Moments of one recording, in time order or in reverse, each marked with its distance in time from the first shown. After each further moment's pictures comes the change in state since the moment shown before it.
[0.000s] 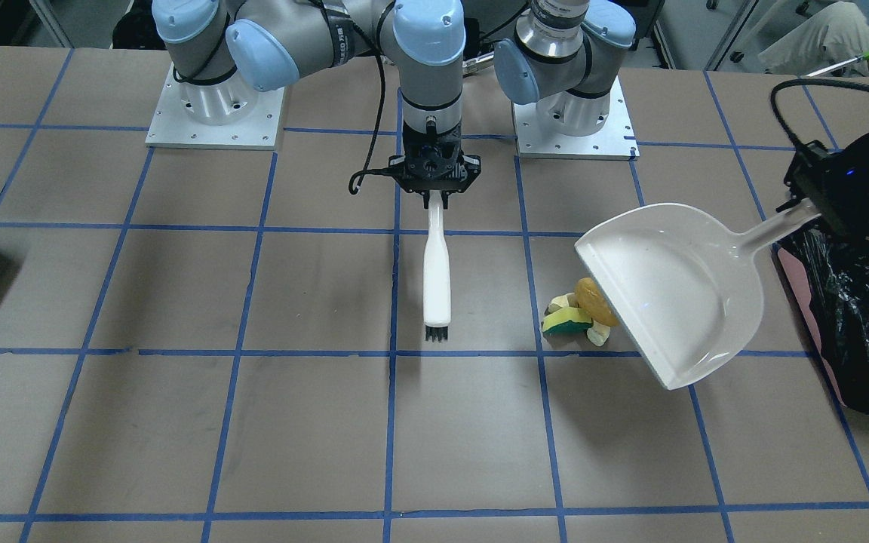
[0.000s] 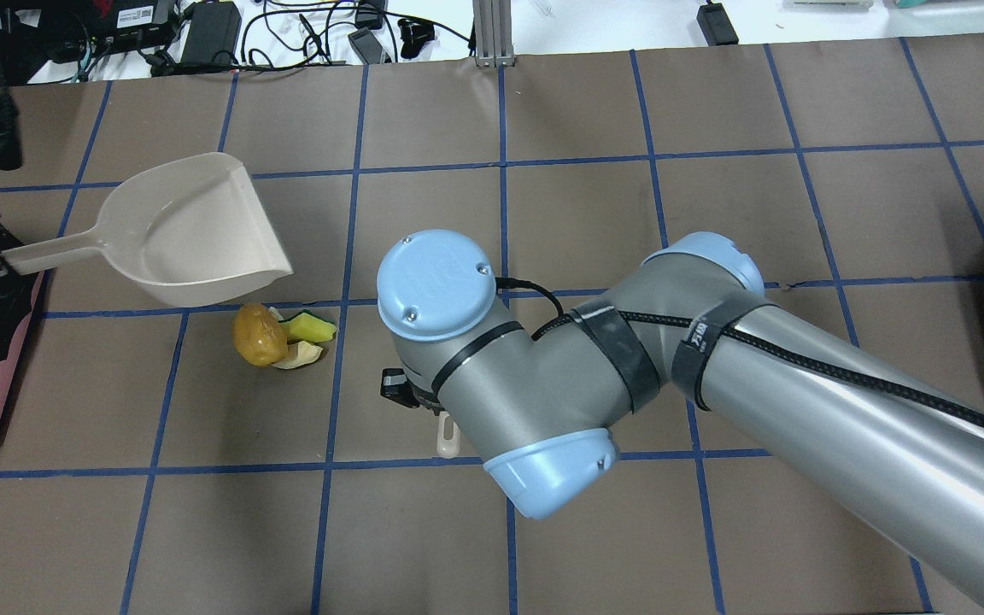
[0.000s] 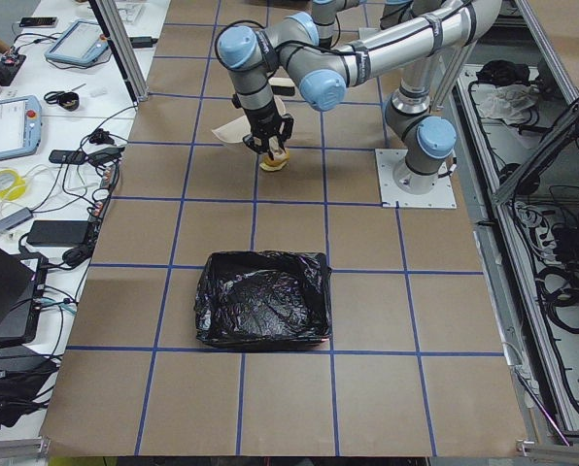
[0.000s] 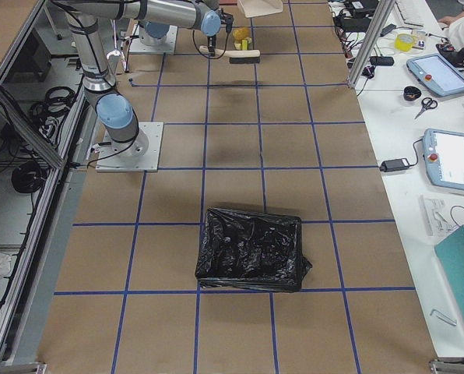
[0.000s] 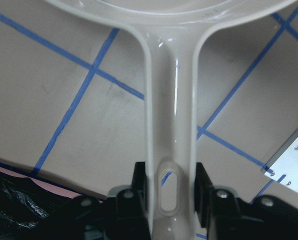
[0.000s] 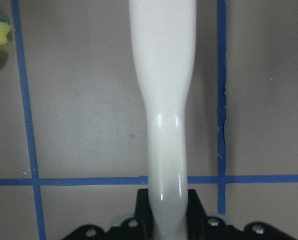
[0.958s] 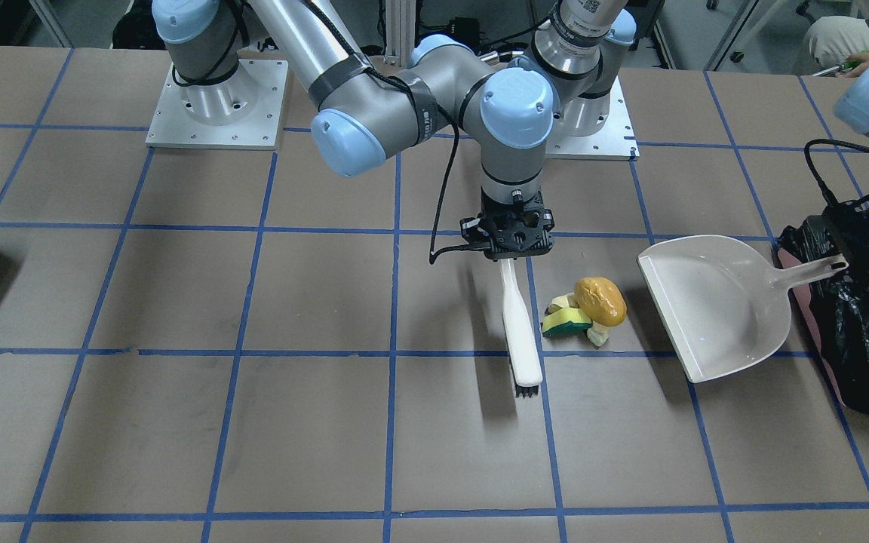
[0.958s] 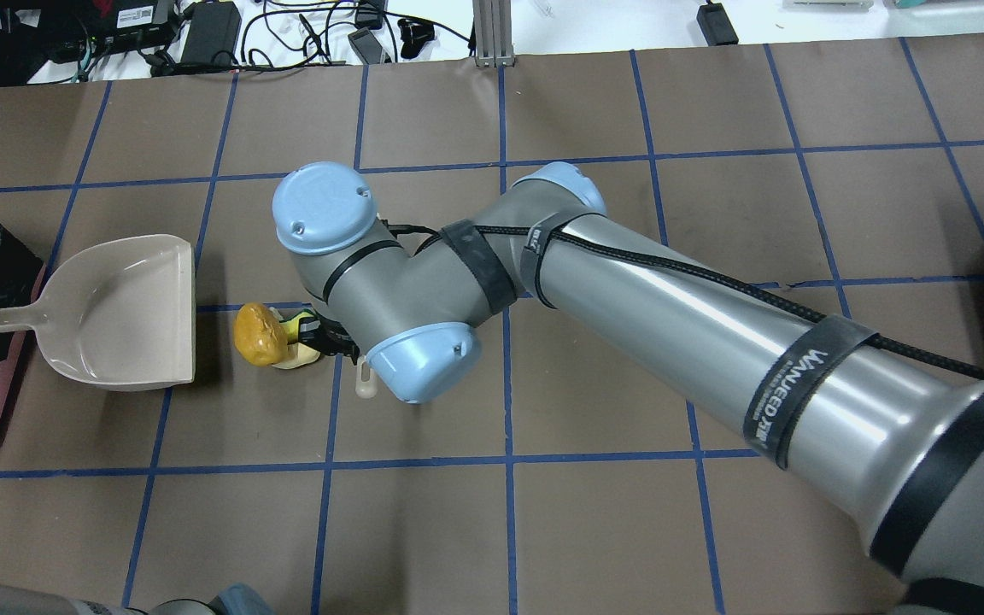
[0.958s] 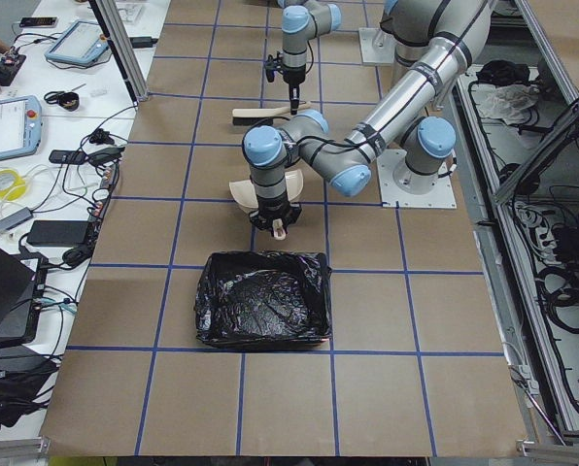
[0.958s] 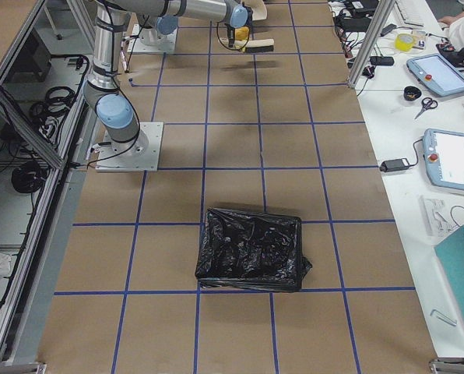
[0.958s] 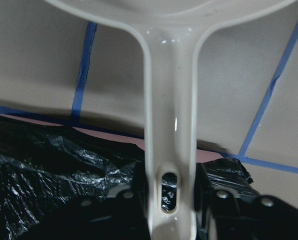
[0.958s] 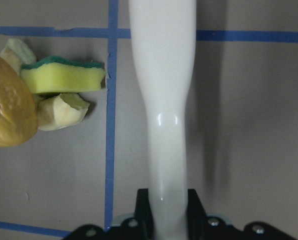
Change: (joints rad) left arm 0.184 -0.108 -0.251 0.575 0.013 0.469; right arm 0.055 0.303 -0.324 0.008 0.047 -0.029
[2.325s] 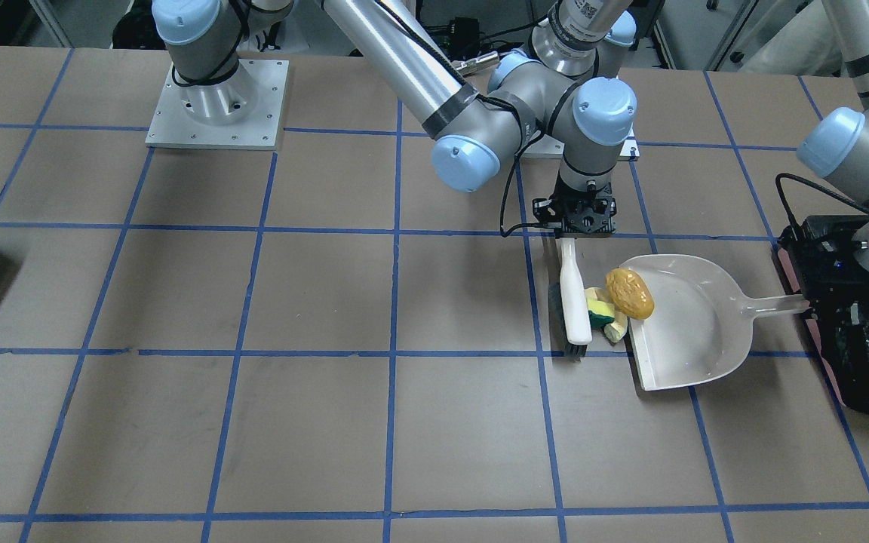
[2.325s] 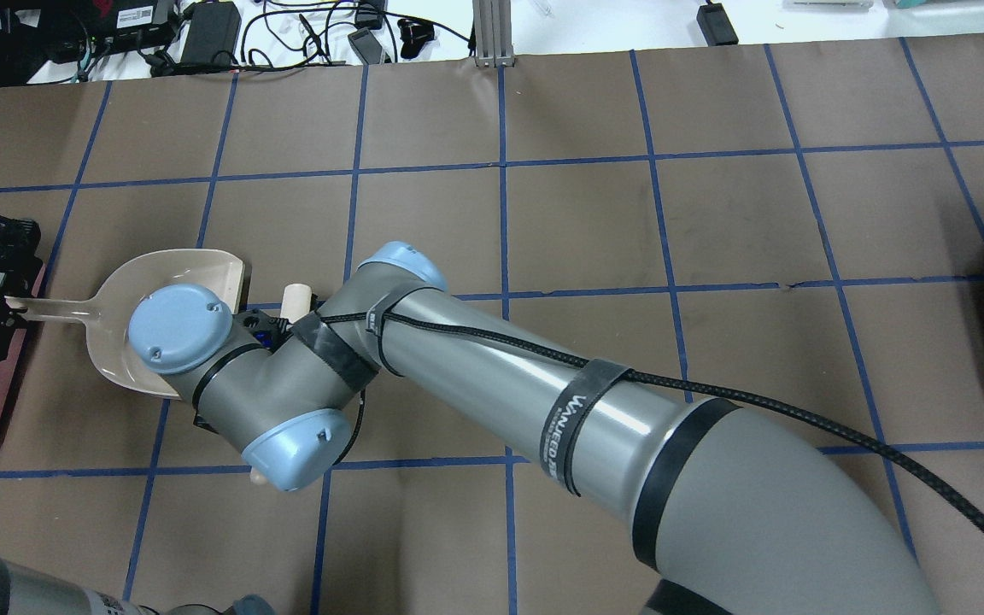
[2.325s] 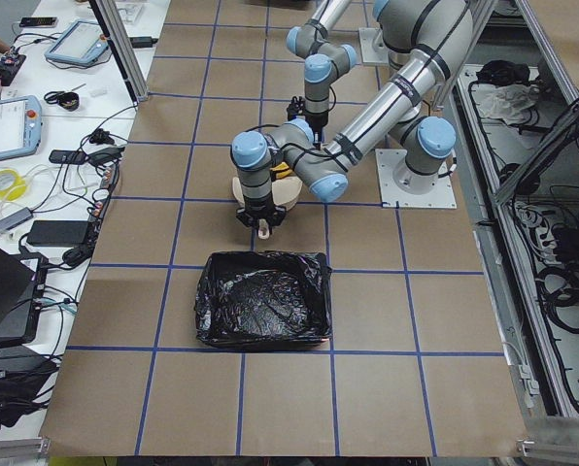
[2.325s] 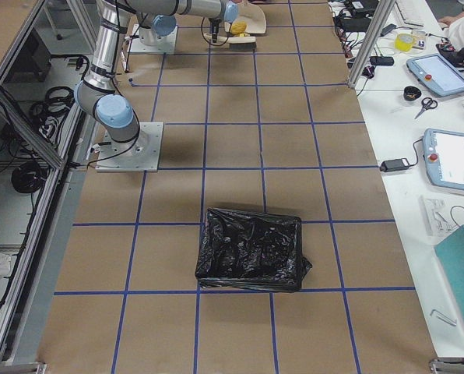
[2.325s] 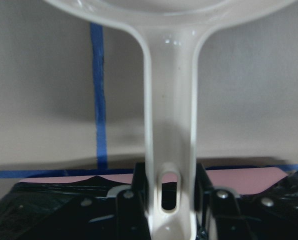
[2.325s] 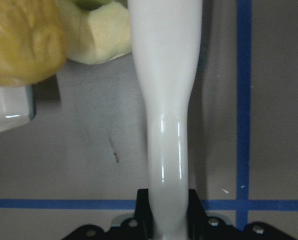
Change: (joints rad) left arm -0.098 -0.084 -0.004 0.101 -0.002 0.072; right arm 0.209 0.211 -0.184 -0.015 0.031 0.342
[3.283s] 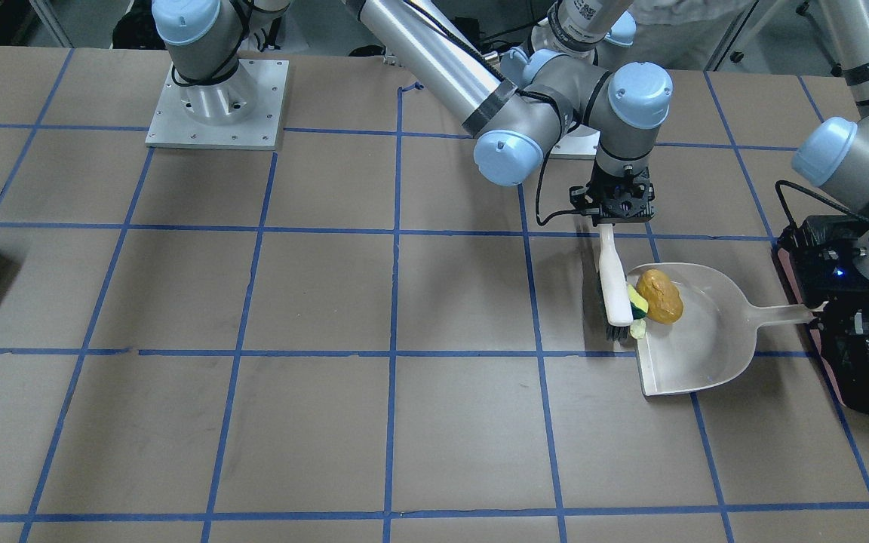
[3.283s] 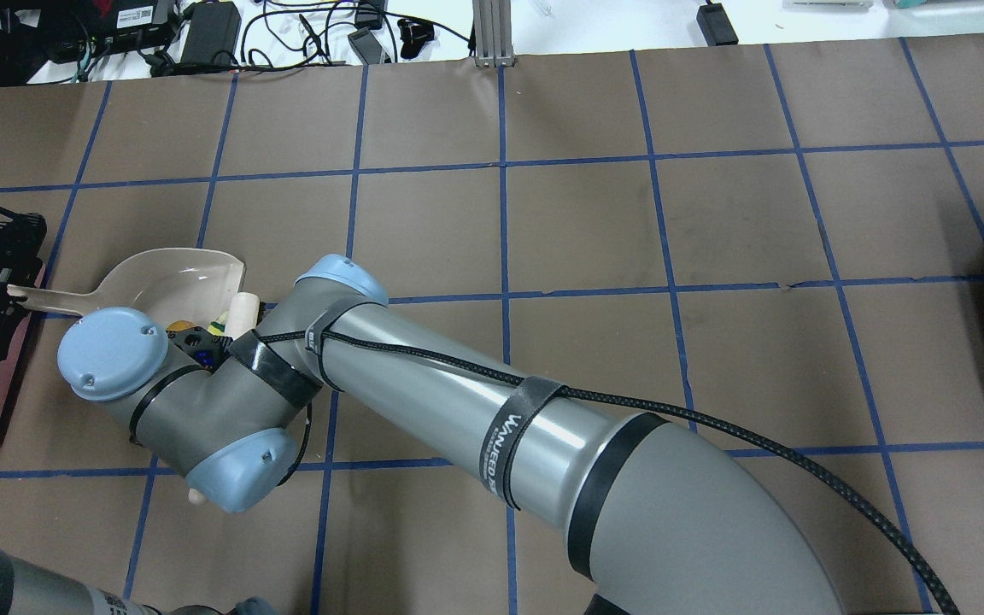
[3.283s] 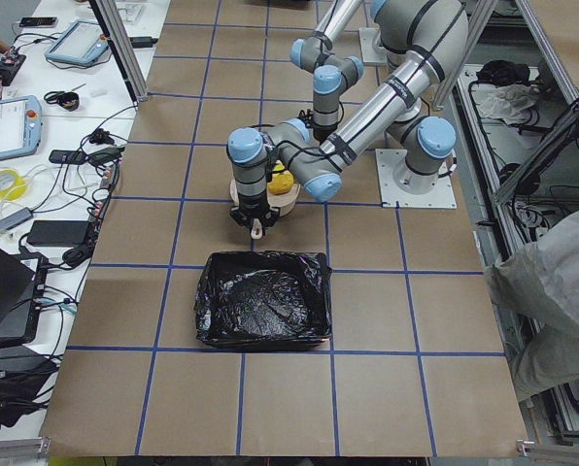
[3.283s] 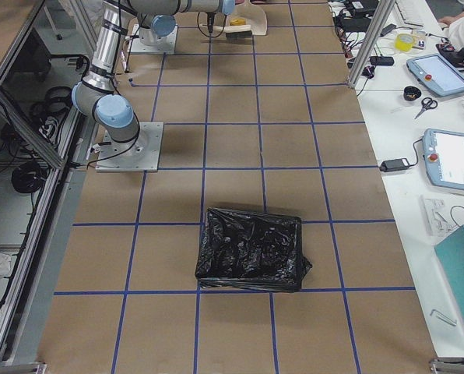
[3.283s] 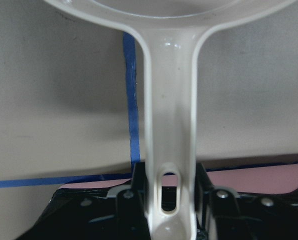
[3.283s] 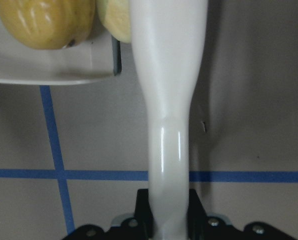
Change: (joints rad) left arm -0.010 -0.021 0.010 0.061 0.021 0.050; right arm 0.052 0.054 -0.113 -0.007 0.037 0.056
